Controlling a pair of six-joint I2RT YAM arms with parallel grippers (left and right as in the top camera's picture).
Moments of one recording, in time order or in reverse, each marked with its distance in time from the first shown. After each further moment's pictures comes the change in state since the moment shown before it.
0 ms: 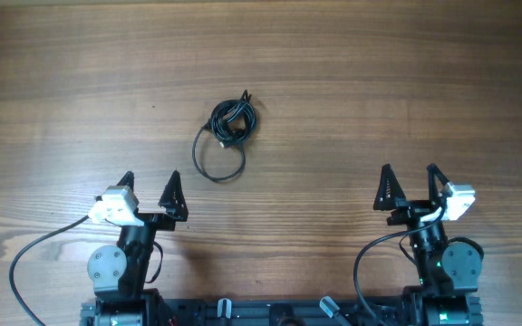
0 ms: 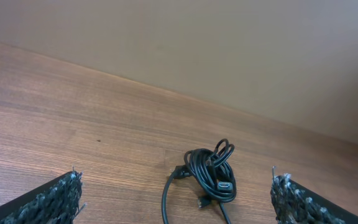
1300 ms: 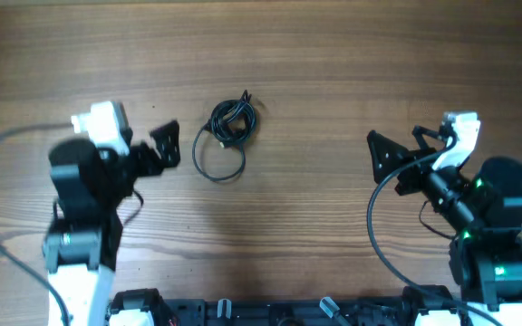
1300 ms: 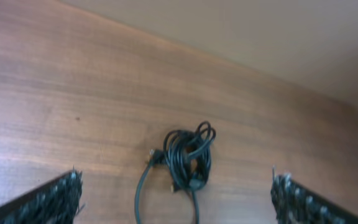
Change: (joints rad) left arm 0.000 0.876 0.755 -0.314 0.111 0.030; right arm -0.001 0.687 0.754 -0.418 -0.303 -0.046
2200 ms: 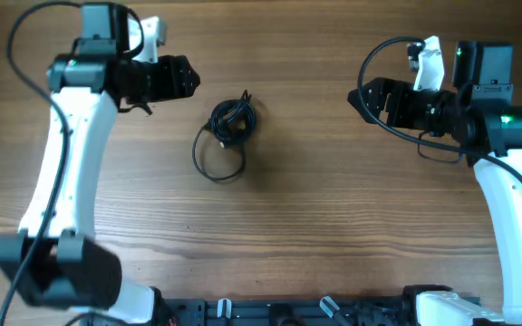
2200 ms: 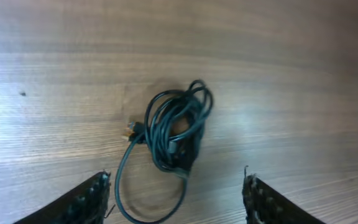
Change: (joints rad) left arm -0.109 0.805 0.839 -0.616 0.054 0.136; right arm 0.000 0.668 0.578 -0.463 -0.153 -0.068
